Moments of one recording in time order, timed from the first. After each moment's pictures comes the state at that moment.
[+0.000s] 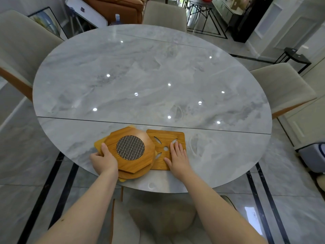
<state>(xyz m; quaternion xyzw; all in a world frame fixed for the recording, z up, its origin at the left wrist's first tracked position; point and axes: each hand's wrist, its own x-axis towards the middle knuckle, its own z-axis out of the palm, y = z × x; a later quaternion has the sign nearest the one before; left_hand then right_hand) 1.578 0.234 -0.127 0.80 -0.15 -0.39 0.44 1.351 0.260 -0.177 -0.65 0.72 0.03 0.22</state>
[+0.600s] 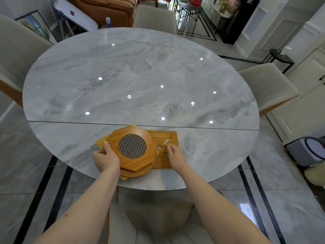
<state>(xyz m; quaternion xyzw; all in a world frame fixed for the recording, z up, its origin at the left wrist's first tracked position) 1.559 0.234 -0.121 0.78 -0.17 -0.41 0.43 1.351 0.260 -0.147 -0.49 0.76 -0.25 0.35</state>
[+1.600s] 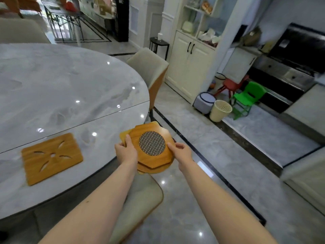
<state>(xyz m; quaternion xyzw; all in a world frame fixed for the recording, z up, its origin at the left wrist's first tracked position) 1.258 0.434 -0.059 0.60 -0.45 -0.58 0.32 1.139 0.553 -0.067 0.00 0.76 -0.60 0.26</state>
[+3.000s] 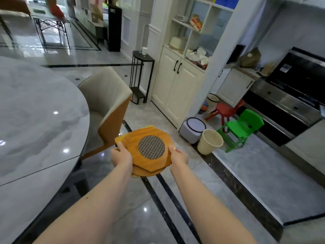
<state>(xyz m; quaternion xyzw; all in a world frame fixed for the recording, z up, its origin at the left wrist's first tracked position) 0.764 0.349 -0.058 0.64 -0.41 -0.59 0.29 0.662 0.460 -0.025 0.13 0.75 -0.60 0.24</state>
